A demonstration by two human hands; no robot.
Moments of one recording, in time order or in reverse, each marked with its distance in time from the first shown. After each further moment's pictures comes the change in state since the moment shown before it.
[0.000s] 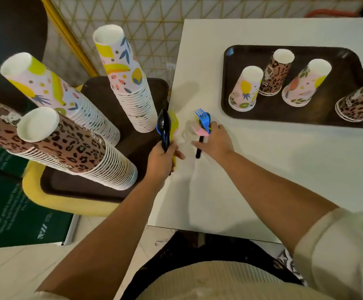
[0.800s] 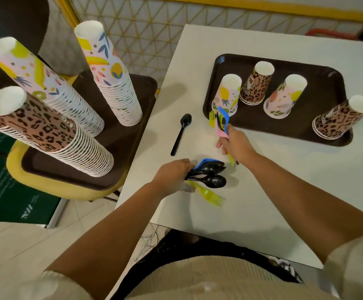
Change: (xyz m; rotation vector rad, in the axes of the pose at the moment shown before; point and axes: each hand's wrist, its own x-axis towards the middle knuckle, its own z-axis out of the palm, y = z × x) left_hand -0.033 -0.007 0.079 1.088 -0.439 0.401; right_hand 0.003 0.093 -0.083 0.153 -0.161 -0.163
